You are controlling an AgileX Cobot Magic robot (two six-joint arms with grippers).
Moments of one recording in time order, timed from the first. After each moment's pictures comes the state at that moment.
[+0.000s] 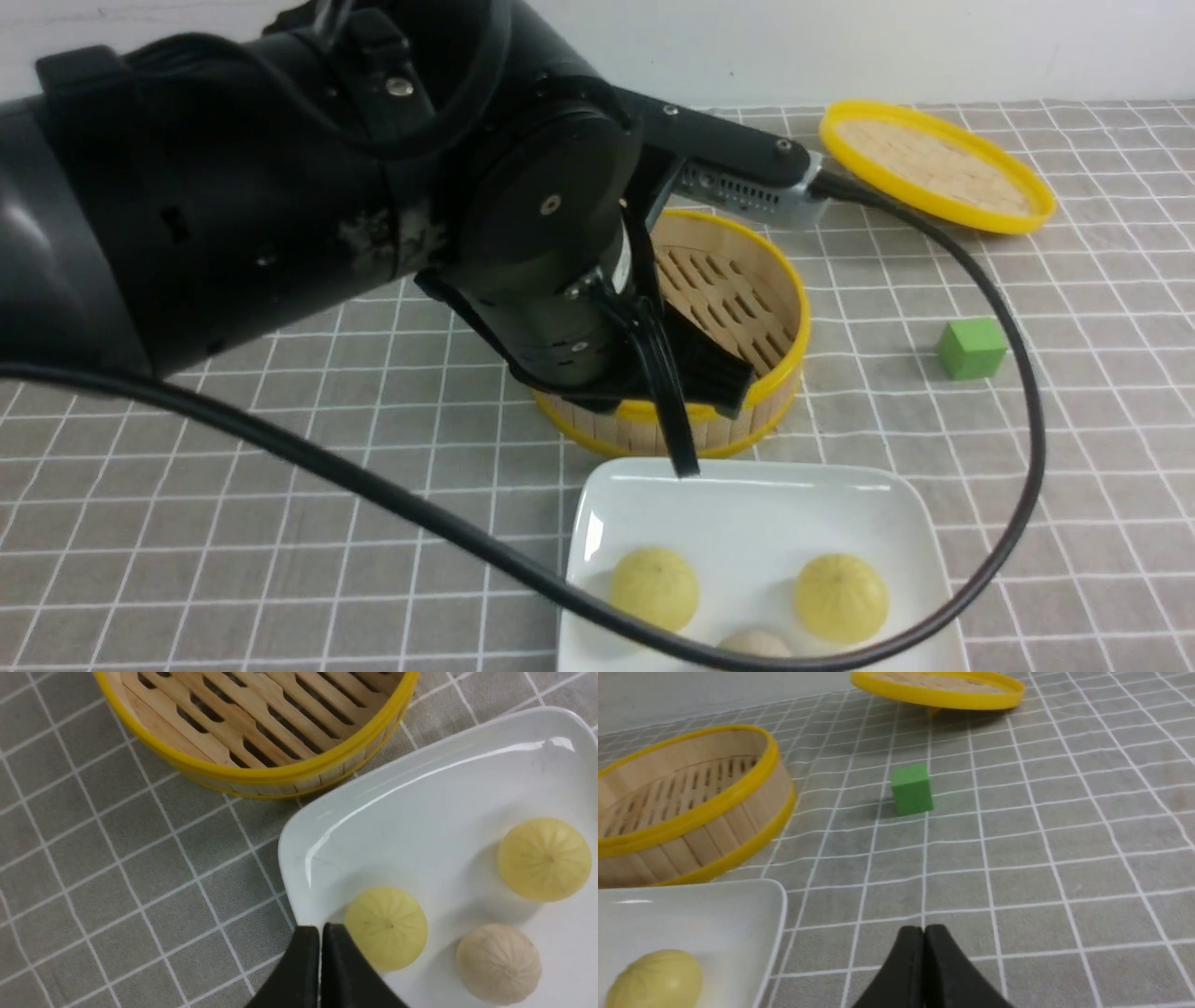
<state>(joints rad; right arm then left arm) 0.14 -0.01 0.02 -0.12 0.32 0.27 -0.91 1.53 -1.42 0.30 1.04 -0.47</state>
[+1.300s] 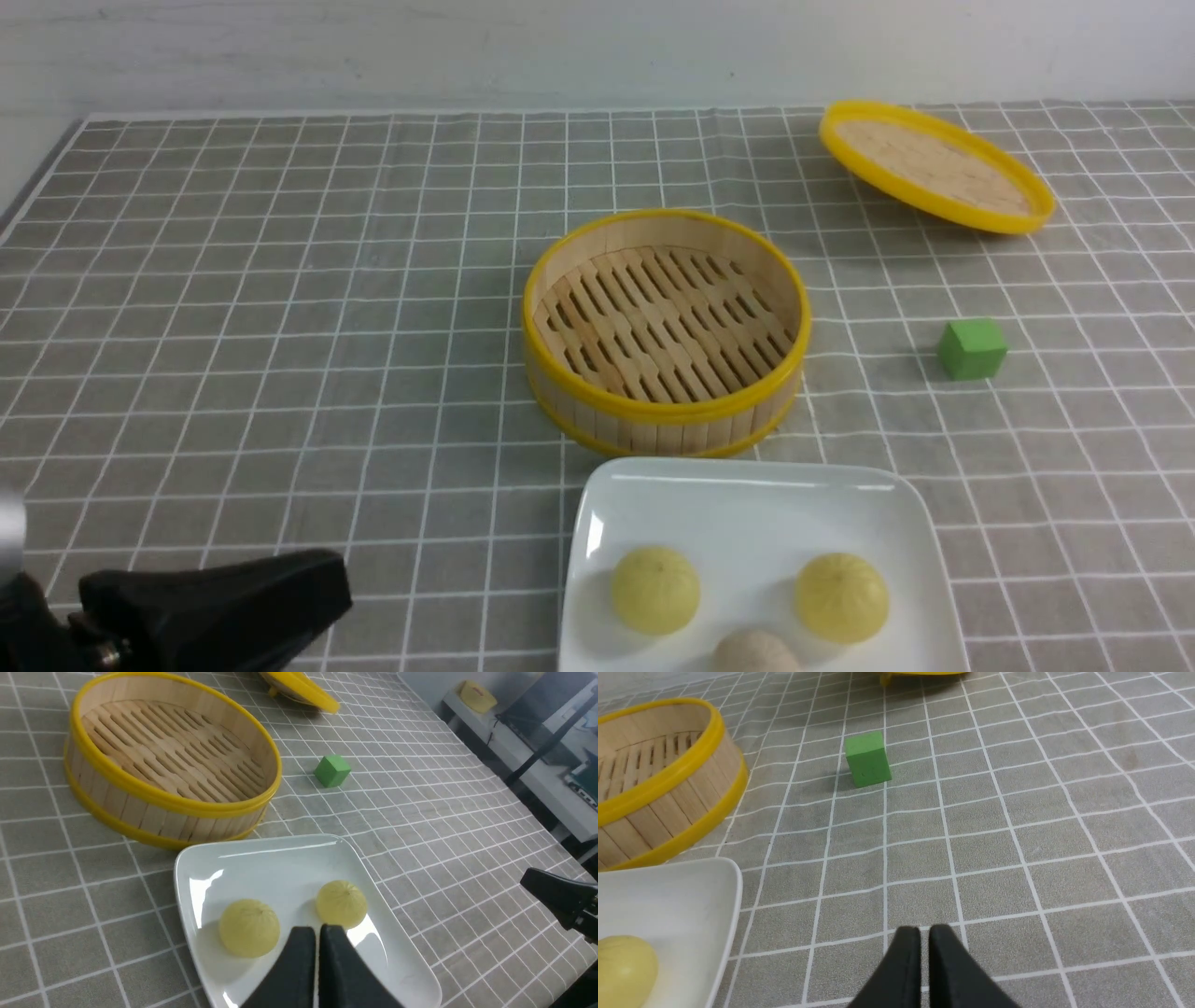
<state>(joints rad) 0.10 -0.01 0.02 -0.12 0.38 0.27 -0.91 0.43 -0.45 0.20 0.38 -0.70</state>
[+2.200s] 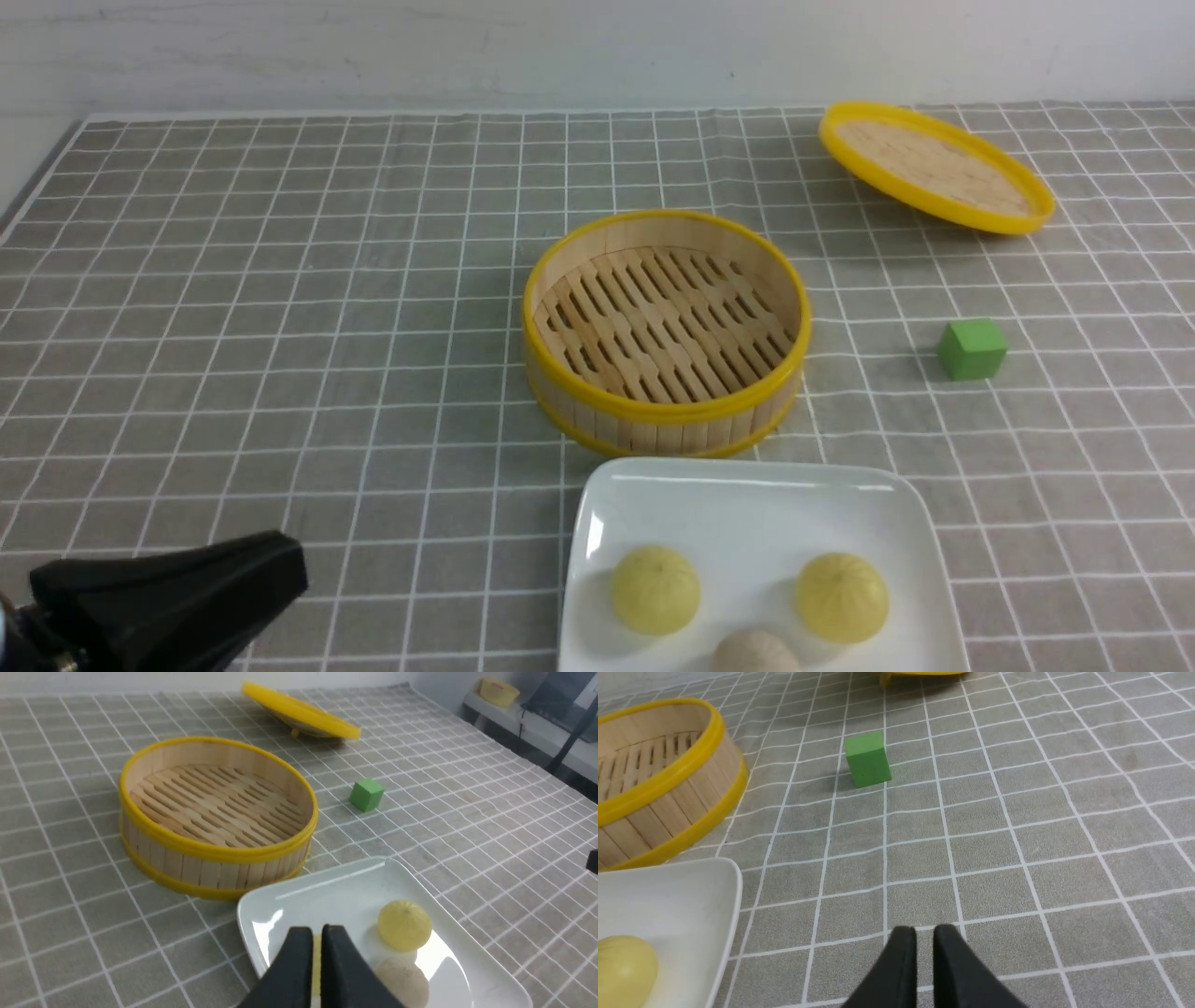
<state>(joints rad) 0.10 -0.01 0.02 -0.12 0.38 0.27 -0.81 0.35 -0.41 0.22 0.35 -0.43</state>
